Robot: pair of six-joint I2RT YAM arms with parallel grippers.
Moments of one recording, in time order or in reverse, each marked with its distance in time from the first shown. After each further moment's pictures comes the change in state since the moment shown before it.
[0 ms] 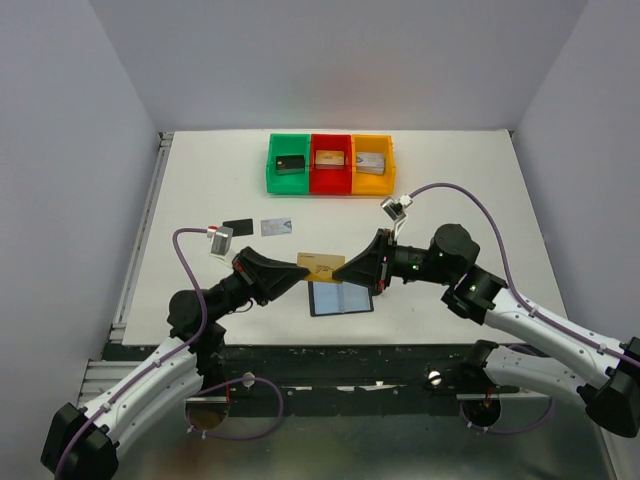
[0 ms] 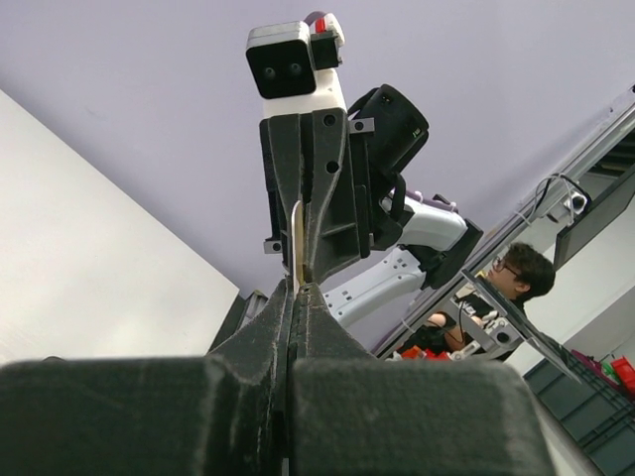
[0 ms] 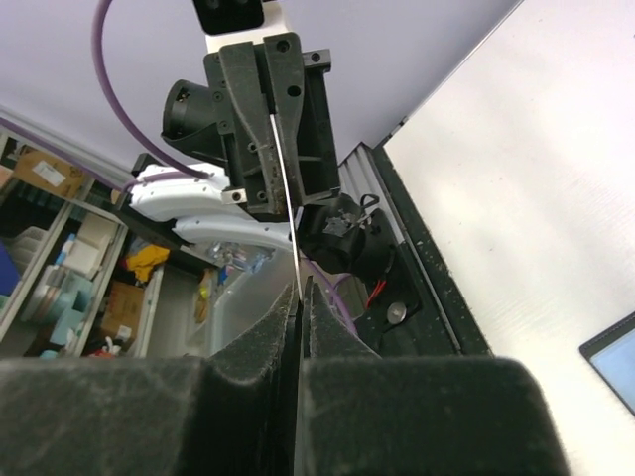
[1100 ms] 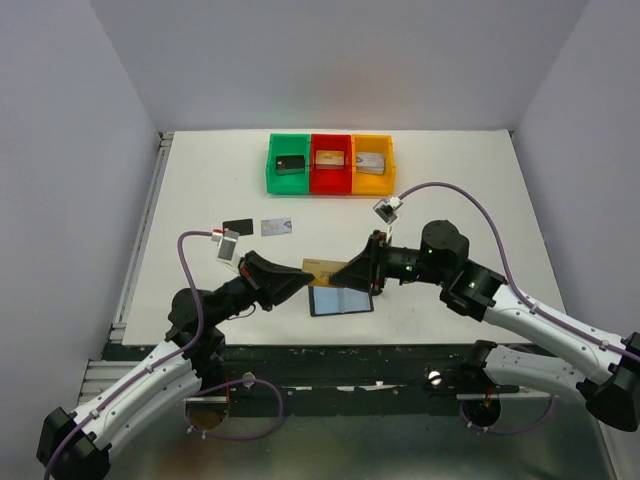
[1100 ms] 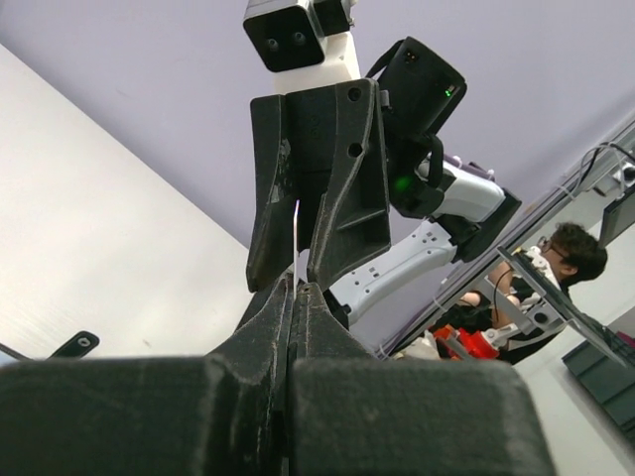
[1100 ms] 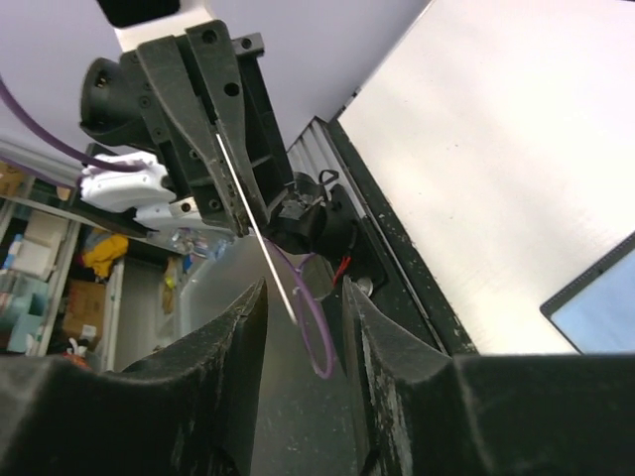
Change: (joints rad) left arm -0.085 -0.075 0.043 -0.224 -0.051 0.155; right arm 0.039 0.025 0.076 -0.208 0.079 -0.088
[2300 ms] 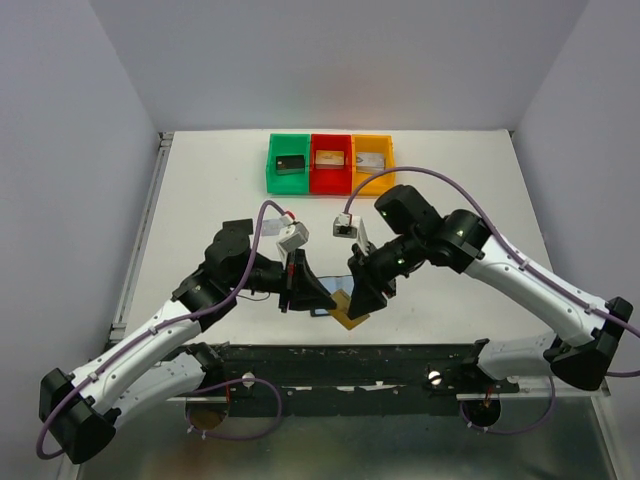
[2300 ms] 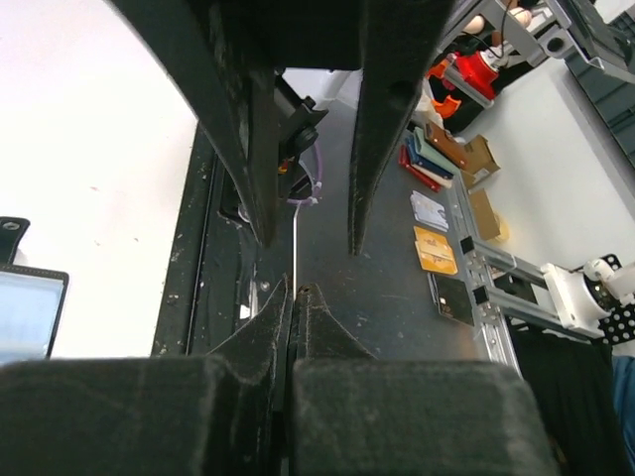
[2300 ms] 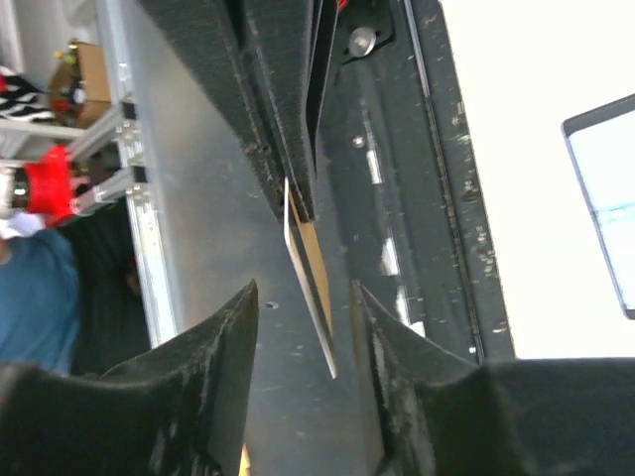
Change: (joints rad) left arm -0.048 0.332 0.453 -0.630 0.532 0.438; right arm 0.018 0.321 0.589 -1.032 -0.322 -0.676
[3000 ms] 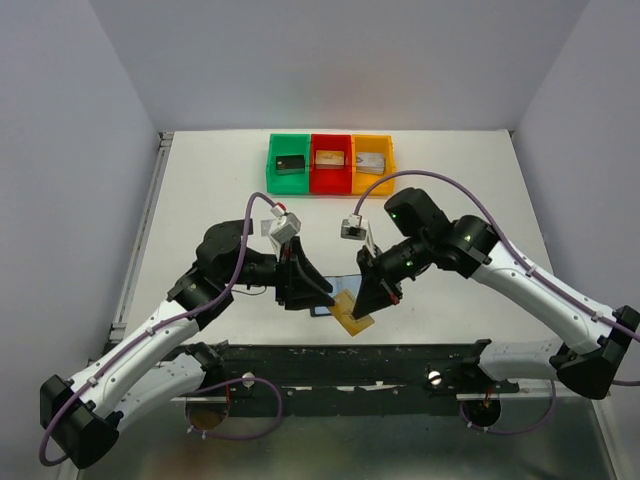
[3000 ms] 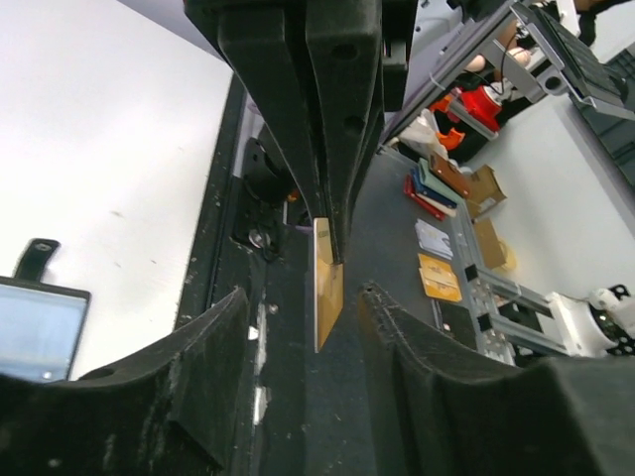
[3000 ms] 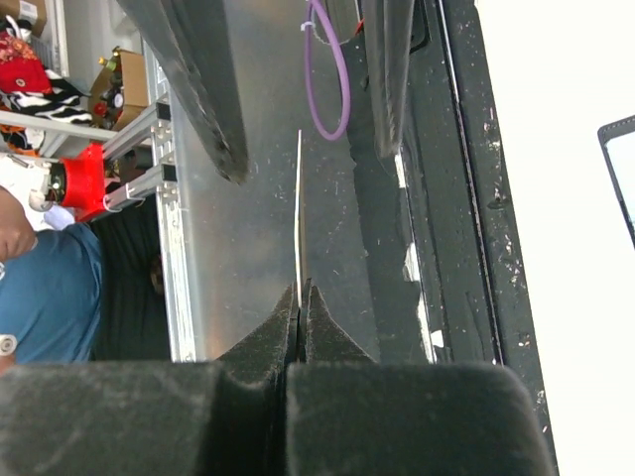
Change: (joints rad) left arm 0.066 -0.016 0.006 0.059 -0.003 -0.060; right arm -0.044 -0.072 -0.095 0.060 -0.080 0.017
